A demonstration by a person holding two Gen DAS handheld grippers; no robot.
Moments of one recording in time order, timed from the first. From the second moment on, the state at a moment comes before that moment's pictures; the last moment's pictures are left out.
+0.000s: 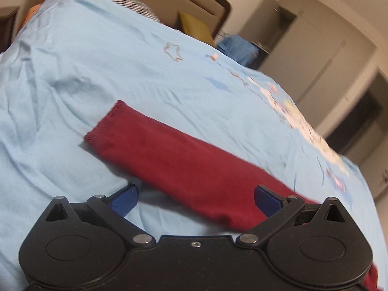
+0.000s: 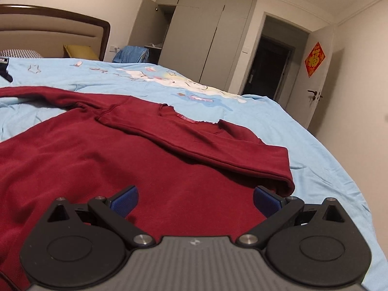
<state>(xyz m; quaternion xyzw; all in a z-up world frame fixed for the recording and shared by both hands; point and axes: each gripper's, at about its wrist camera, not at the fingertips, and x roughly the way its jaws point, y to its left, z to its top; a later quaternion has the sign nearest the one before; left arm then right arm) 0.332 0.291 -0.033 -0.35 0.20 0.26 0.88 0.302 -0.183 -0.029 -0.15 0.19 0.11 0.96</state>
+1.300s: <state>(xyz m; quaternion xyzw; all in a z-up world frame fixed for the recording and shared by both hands) 0.468 -0.044 0.066 0.02 0.07 0.01 1.00 0.282 -0.232 -0.033 -0.06 0.21 0.09 0.97</state>
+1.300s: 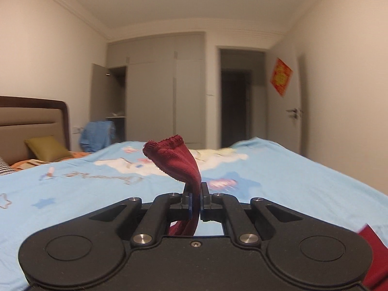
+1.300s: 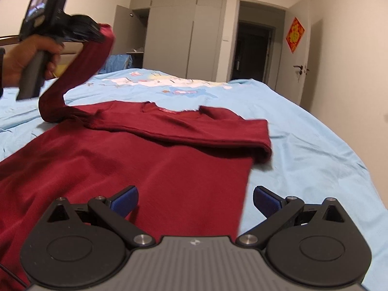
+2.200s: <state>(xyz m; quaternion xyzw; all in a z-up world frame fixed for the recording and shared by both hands) 0.490 -0.117 -0.048 0.04 0.23 -0.20 0.95 0.264 -0.256 -0.056 -0.01 0.24 0.06 0.97</state>
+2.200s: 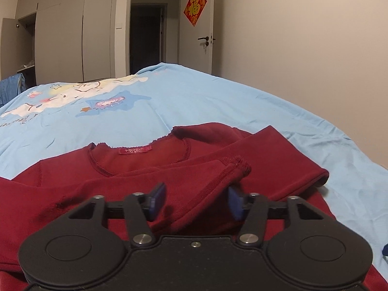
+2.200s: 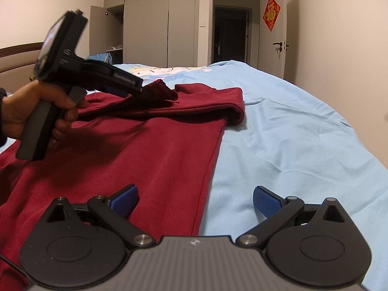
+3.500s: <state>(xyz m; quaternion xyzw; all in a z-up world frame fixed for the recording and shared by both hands) 0.559 0.160 -0.052 -0.18 0.27 0.03 0.94 0.461 -0.177 -0.040 -0.08 0.22 0.07 0.97</state>
